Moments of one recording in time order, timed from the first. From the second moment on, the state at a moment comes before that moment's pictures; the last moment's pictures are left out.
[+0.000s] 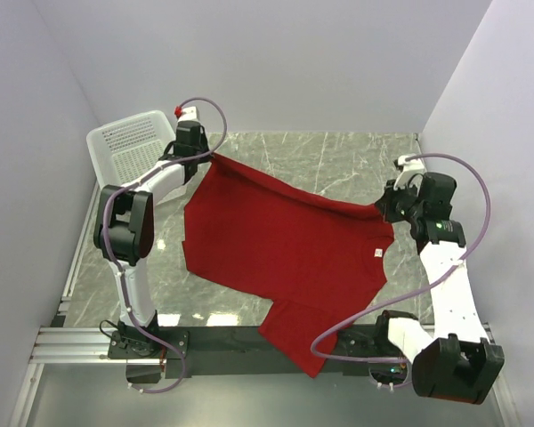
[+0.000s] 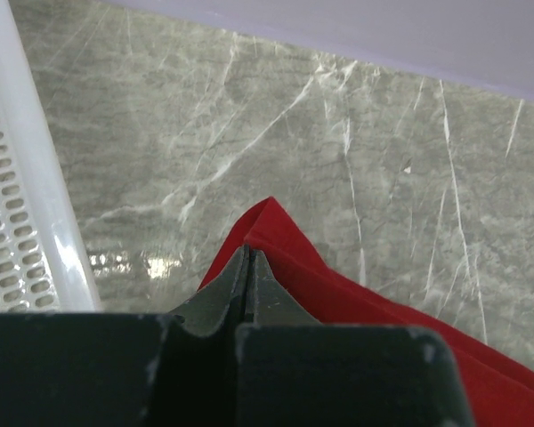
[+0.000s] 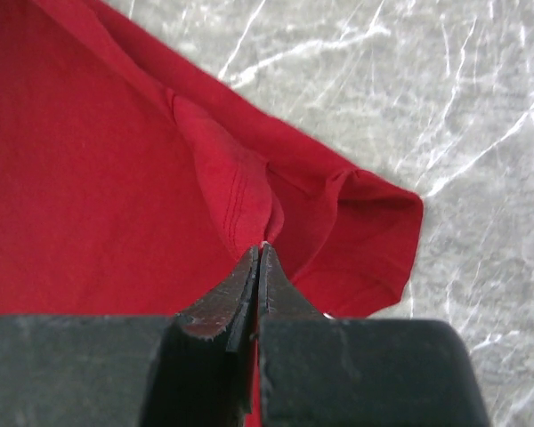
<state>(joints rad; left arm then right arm) -0.23 2.00 1.48 0.04 -0.18 -0.36 -0.16 1.00 0.90 -0.49 -0.41 -0.14</state>
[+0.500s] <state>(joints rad) -0.23 1.96 1.41 0.04 -0.18 -0.35 -0.16 0.87 0.81 -0.58 -0.50 -0.24</state>
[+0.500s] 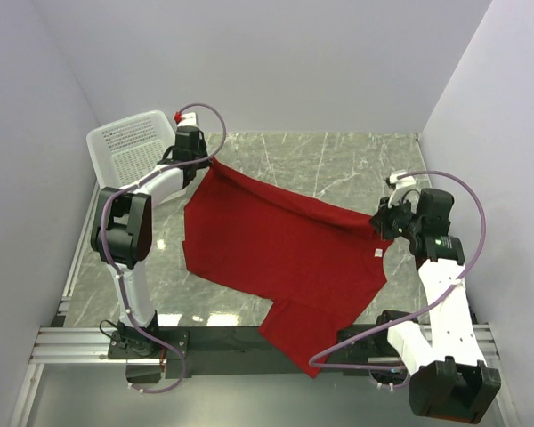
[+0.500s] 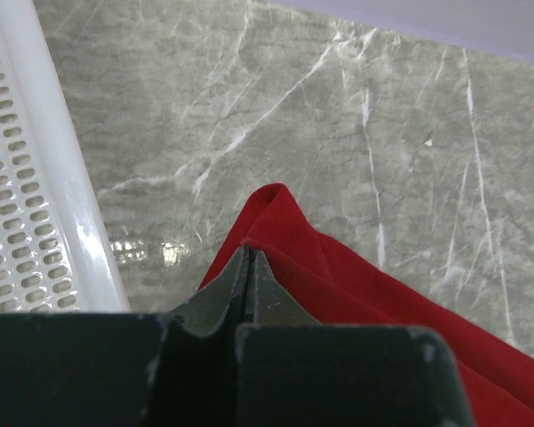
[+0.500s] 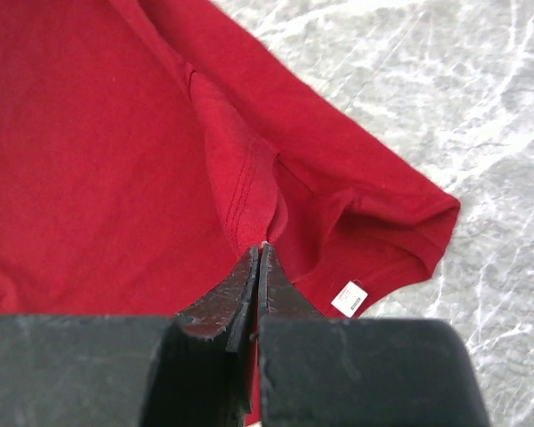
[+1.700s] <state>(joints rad) -0.23 1.79 1.28 0.02 -0.14 -0.34 -0.08 0.90 0.77 -0.69 -0.51 -0.37</state>
